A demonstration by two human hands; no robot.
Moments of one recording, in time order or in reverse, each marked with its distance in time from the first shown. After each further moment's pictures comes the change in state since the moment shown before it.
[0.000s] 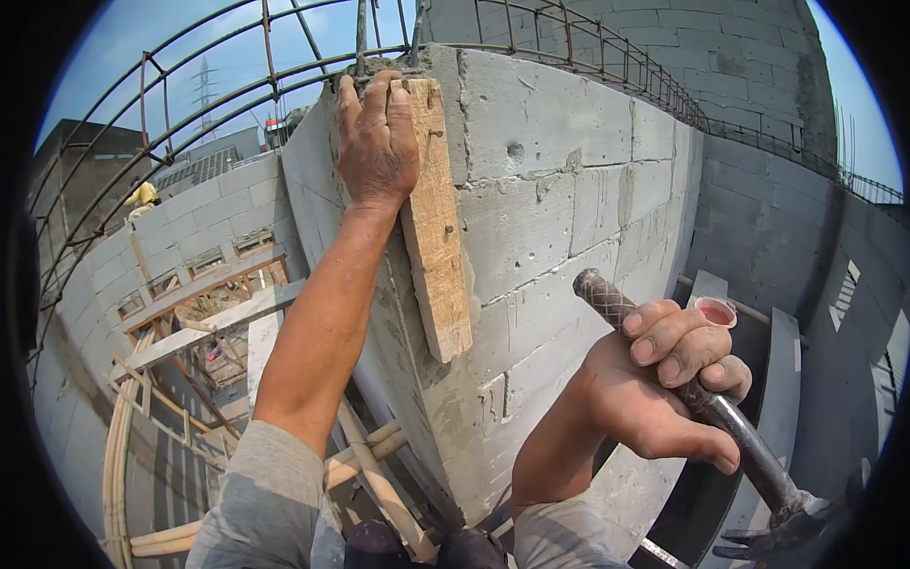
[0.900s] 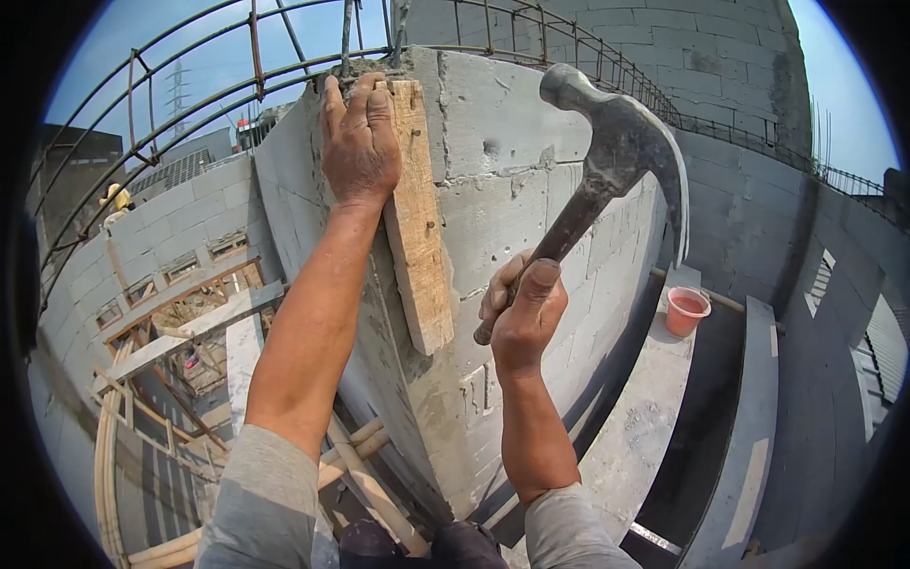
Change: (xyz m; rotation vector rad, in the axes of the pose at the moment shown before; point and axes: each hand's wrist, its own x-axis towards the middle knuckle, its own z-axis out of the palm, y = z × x) left_hand 0.001 0.000 0.003 -0.043 0.032 -0.004; right_hand -0.050 0.030 -0.002 -0.405 -0.193 0.718
